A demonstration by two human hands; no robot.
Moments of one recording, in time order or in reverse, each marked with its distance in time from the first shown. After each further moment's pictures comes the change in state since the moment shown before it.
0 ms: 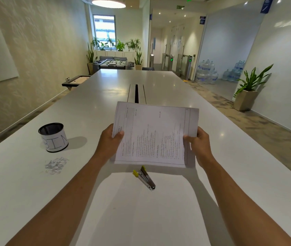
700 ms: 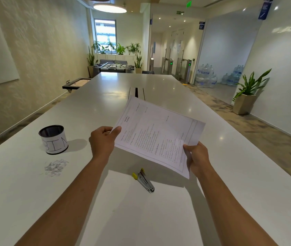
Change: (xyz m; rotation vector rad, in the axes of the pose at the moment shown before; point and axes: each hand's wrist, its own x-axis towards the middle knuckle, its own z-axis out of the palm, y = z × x) left_hand 0.001 0.016 -0.002 0.038 0.406 -0.165; right_hand -0.021 0.001 0.007 0.386 0.076 0.333
